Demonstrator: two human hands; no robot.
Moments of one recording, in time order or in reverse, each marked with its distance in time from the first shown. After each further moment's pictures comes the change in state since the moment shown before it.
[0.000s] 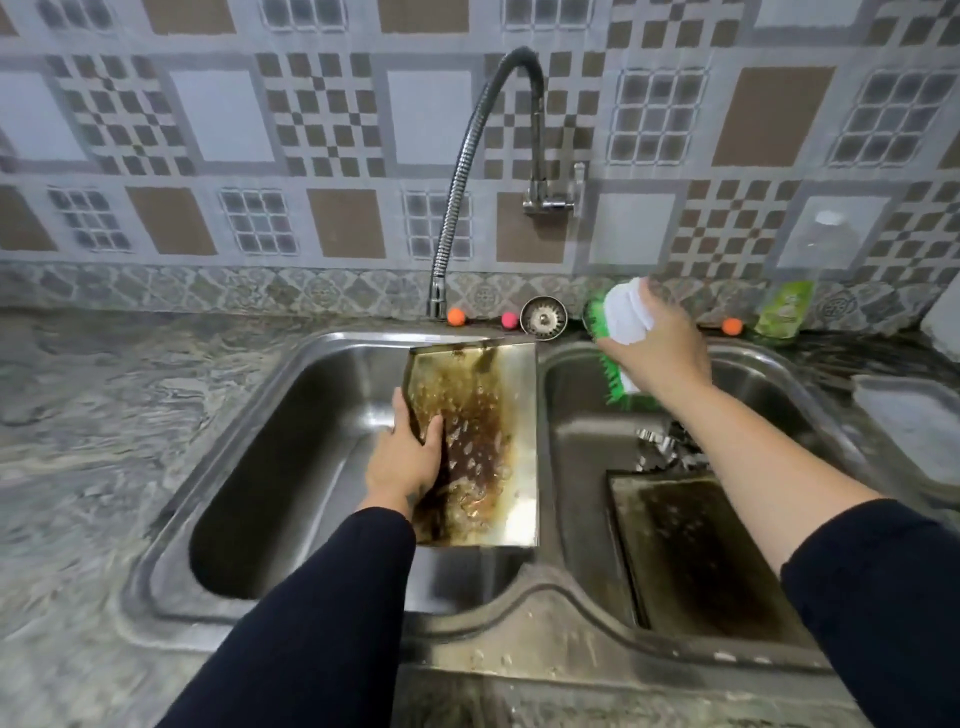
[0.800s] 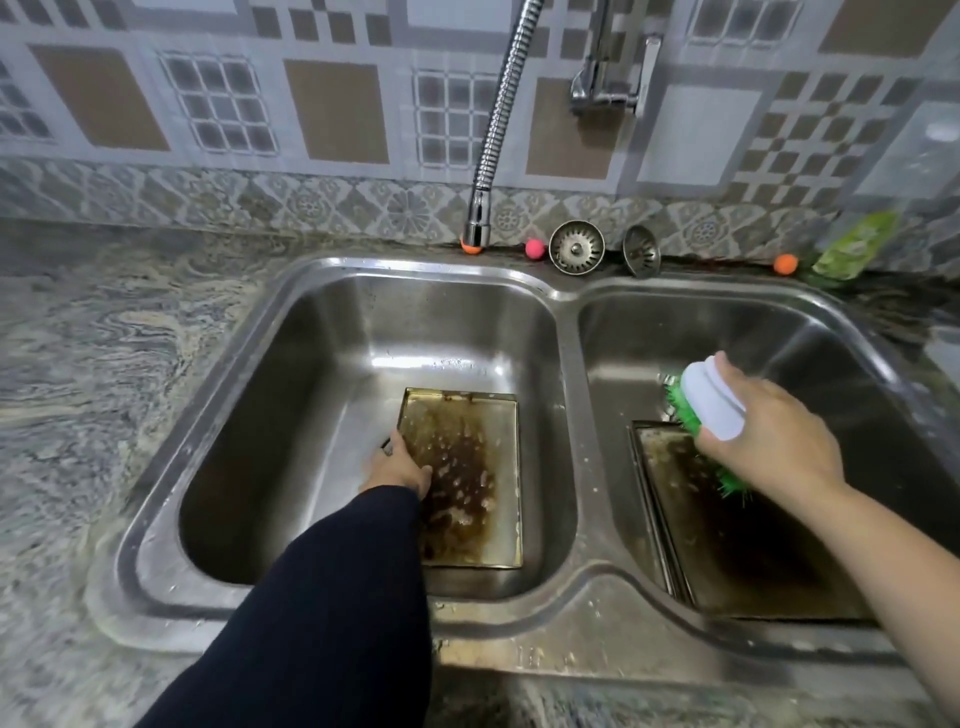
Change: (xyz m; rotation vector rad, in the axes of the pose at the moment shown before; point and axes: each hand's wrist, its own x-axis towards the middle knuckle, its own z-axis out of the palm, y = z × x) left_hand 0.049 -0.118 0.064 0.118 -0.391 -0.290; right_hand -0.064 0.077 0.031 -0.492 -0.212 0.115
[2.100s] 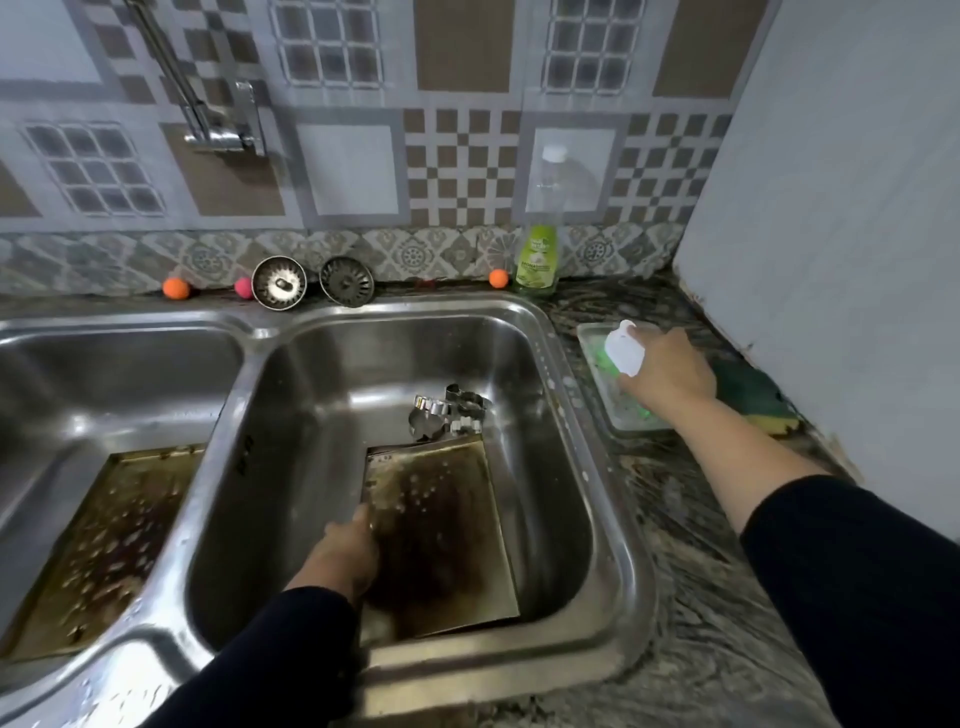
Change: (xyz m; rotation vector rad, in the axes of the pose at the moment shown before) left_hand -0.135 0.215 0.206 0.432 -0.179 0.147; right_hand 0.130 0.299 -0.065 -0.010 0.017 0.157
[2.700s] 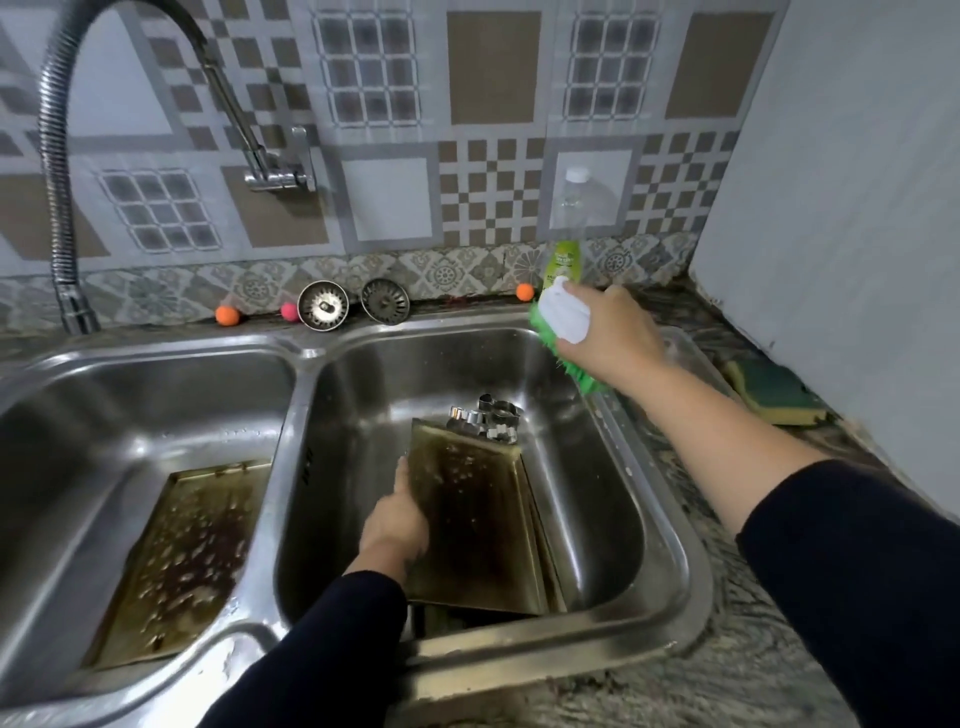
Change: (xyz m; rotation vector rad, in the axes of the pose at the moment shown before) left_hand -0.031 0.009 -0.037 -0.241 0.209 0.077; right_hand -0.051 -0.110 -0.042 0.219 0.126 -0.234
